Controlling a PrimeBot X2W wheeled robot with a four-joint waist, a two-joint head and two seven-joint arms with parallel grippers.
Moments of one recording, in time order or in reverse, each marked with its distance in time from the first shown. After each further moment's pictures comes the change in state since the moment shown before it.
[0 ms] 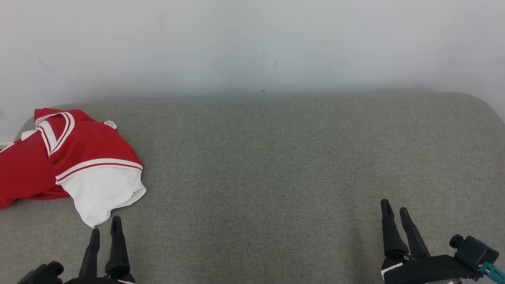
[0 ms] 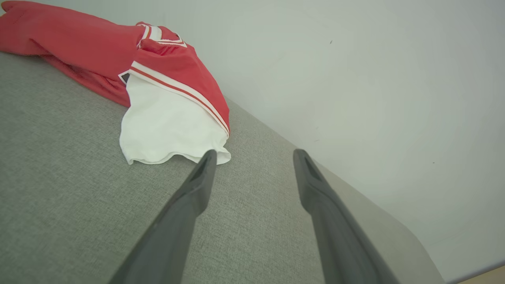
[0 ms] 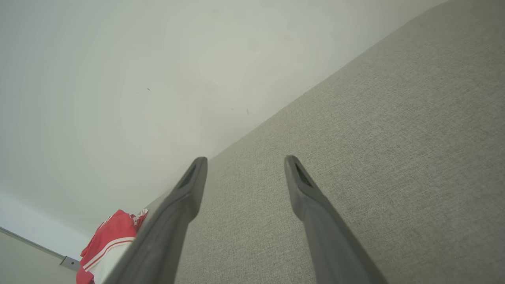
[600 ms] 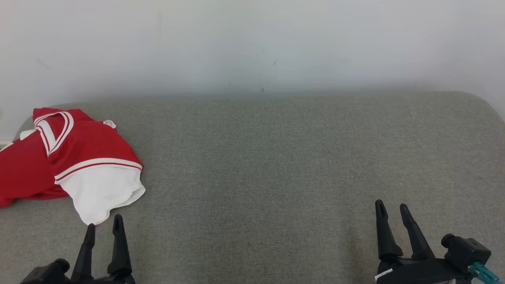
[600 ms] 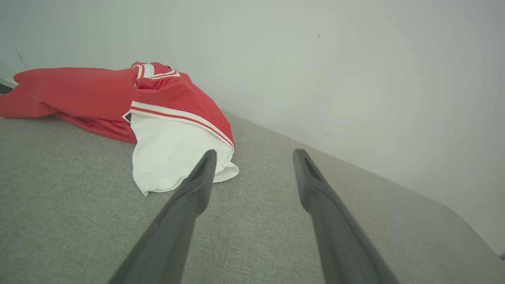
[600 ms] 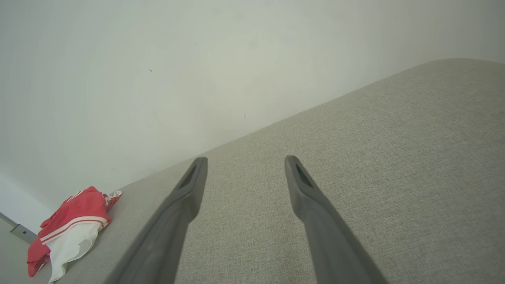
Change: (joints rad) left arm 0.010 0.010 -0.003 -0.017 0.198 -0.007 -0.045; right arm 0.010 0.000 0.009 -0.013 -0.216 0.000 -0.045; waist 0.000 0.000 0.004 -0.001
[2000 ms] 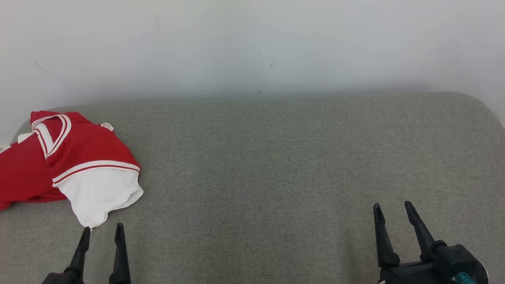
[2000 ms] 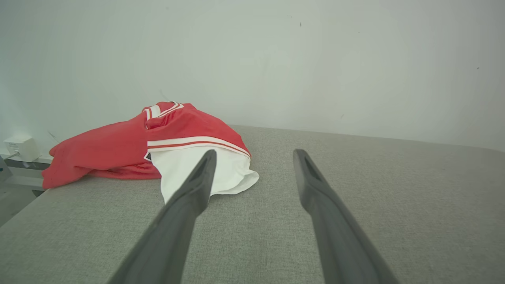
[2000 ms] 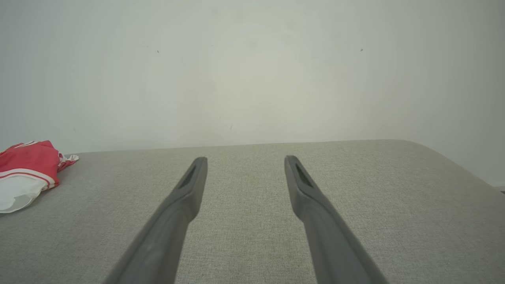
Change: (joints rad) left arm 0.026 0.026 0.010 0.014 0.310 -0.009 -0.091; right arm 0.025 -0.002 -0.025 -0.022 -0.380 0.000 -0.089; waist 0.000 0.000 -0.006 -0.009
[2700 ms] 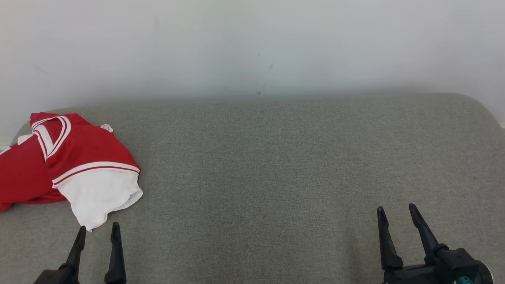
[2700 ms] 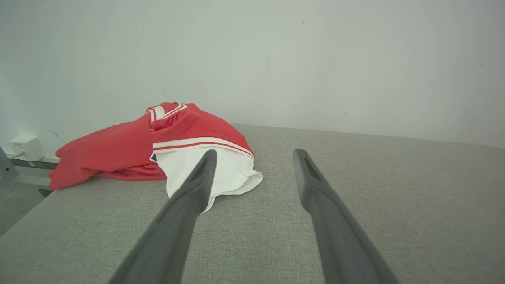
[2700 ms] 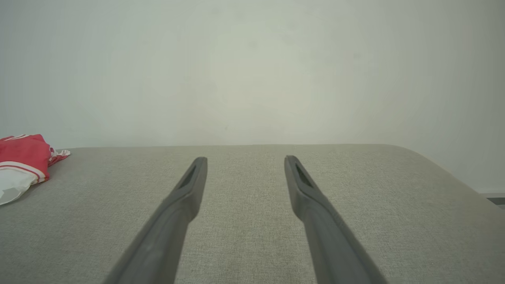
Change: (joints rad) left arm 0.009 0.013 0.008 -0.040 -0.002 0.006 0.057; right arm 0.011 -0.001 -0.013 0.009 -0.045 0.000 -0.024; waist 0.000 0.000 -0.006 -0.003
